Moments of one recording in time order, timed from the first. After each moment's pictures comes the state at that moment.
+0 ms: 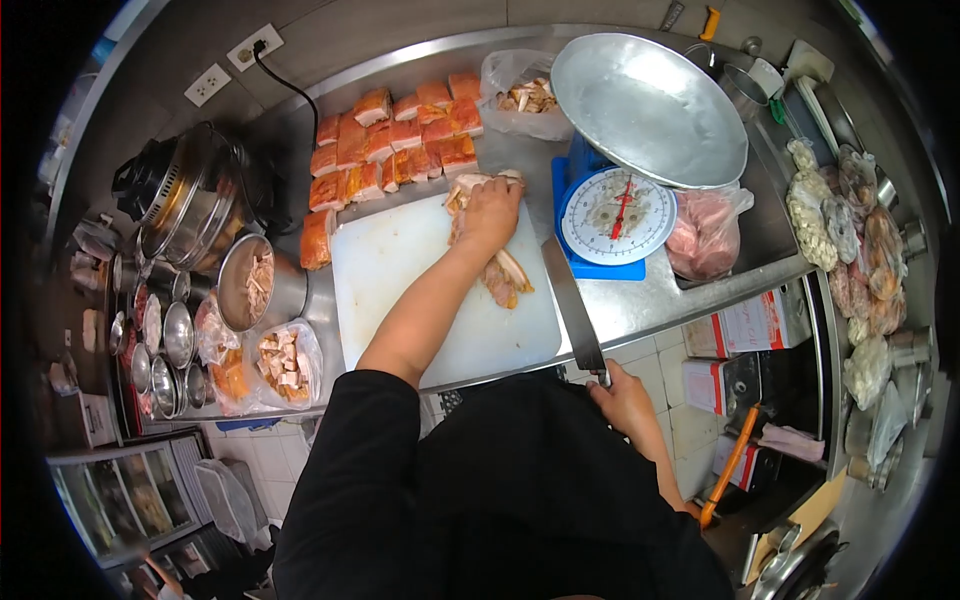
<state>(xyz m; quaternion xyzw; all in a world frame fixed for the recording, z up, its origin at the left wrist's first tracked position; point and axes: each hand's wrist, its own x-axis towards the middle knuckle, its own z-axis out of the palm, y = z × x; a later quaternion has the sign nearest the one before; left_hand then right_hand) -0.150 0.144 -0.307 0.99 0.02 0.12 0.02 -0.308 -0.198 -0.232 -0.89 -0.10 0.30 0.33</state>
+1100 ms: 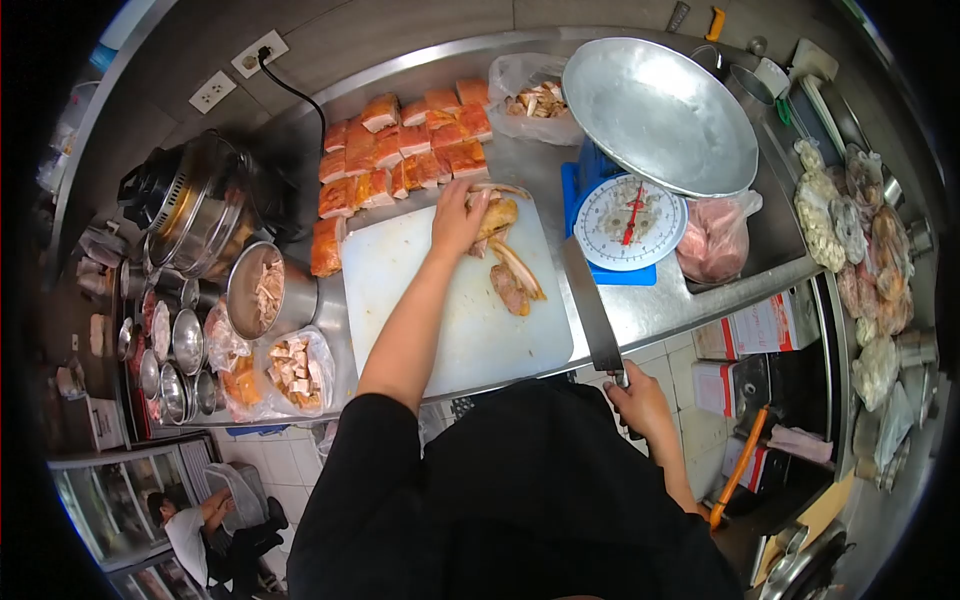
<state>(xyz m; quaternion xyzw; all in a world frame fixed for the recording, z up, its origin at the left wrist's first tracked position) -0.173 0.220 -0.346 0.88 0.16 0.29 0.33 -0.298 -0.199 -0.232 -0.89 -0.04 0.33 0.33</state>
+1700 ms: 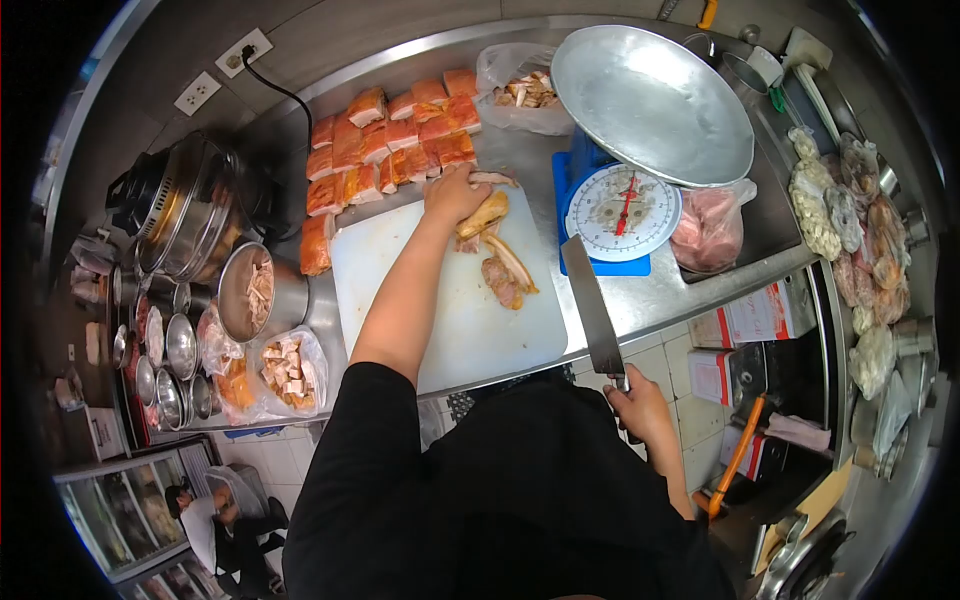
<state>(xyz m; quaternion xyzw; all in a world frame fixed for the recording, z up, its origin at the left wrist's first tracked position) -0.139 0.216 -0.302 0.96 0.20 0.05 0.19 -0.314 -0.213 -0.237 -0.88 -0.02 0.32 0.34</state>
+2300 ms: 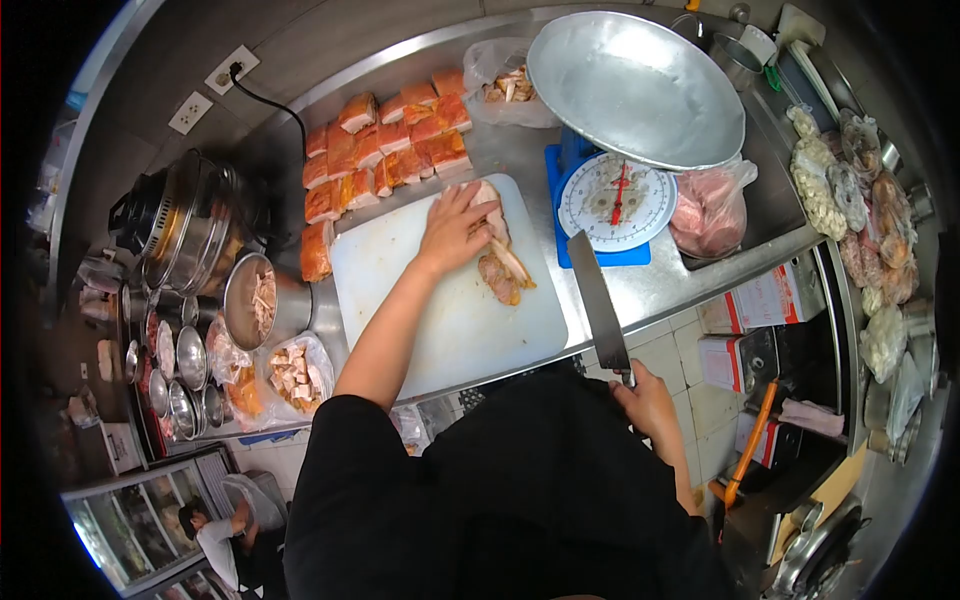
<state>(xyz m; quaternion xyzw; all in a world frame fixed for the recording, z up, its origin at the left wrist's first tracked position) -0.212 0.193 -0.299 0.98 -0.04 0.10 0.15 -0.317 -0.220 -0.232 -0.89 -0.03 0.30 0.35</state>
